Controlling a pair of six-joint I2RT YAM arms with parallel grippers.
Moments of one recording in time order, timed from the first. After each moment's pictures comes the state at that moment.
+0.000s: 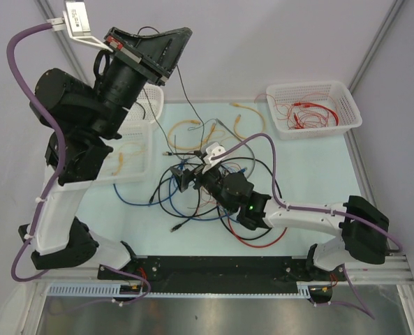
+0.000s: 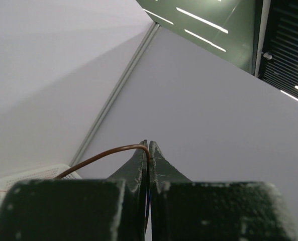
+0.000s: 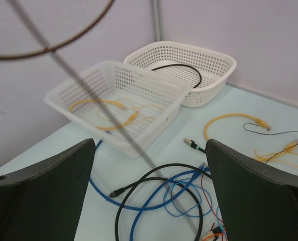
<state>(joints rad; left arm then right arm) -0.87 1.42 2.29 -0.33 -0.18 -0.58 1.19 1.45 0.94 0.67 0.41 0.07</state>
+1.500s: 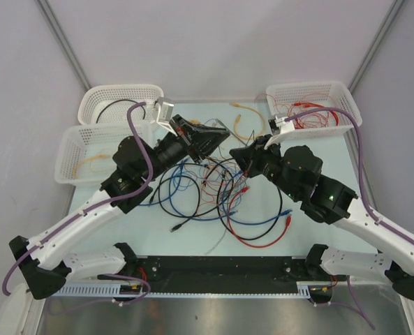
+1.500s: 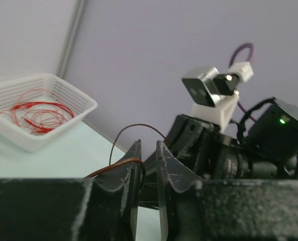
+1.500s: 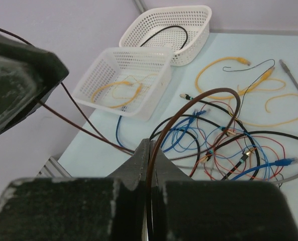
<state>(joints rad) -0.84 1.06 1.13 0.22 0.13 -0.56 0.99 0.99 1.17 -0.26 0.30 0.48</state>
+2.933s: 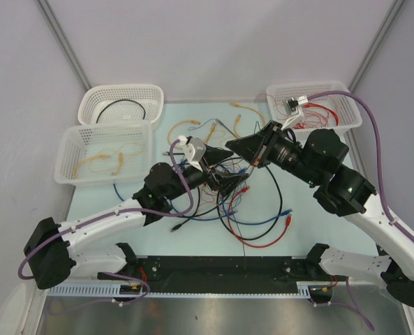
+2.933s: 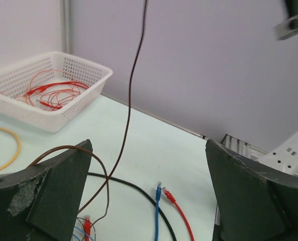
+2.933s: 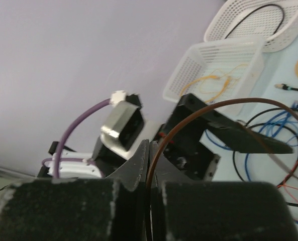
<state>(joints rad) -0.92 1.14 0.74 0.64 0.22 -0.29 0.86 1.01 1.34 -0.31 -0.07 0.83</state>
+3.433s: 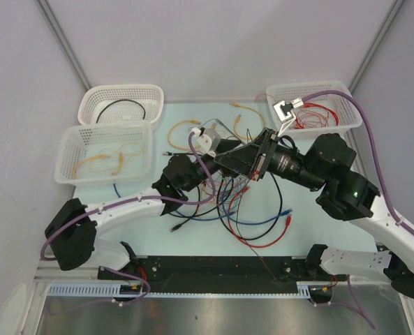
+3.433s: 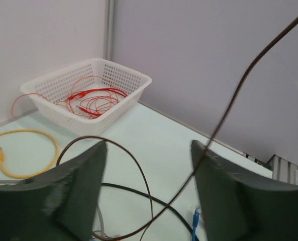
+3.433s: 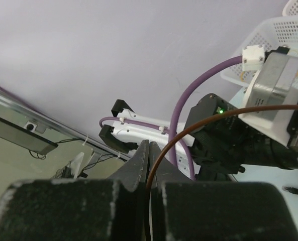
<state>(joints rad) -0.91 1.34 0.83 0.74 0.06 -0.21 1.00 1.01 1.41 -0.27 -0.17 0.89</state>
